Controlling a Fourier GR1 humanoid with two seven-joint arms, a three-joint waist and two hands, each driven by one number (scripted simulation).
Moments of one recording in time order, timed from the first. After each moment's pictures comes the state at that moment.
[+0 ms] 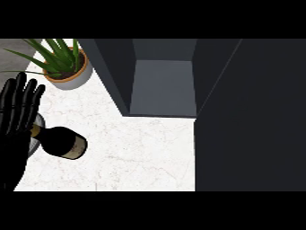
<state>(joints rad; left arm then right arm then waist) 0.01 0.12 -0.03 -2.10 -0.01 -0.01 0.05 -0.01 -0.11 0.00 -2.10 -0.02 0.04 0.06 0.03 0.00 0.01</state>
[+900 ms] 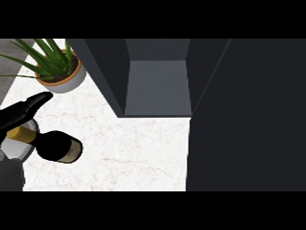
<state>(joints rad) -0.25 0.03 0.27 -1.92 0.01 0.39 0.21 0.16 -0.12 0.07 -2.32 -0.18 0.13 0.23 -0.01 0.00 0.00</state>
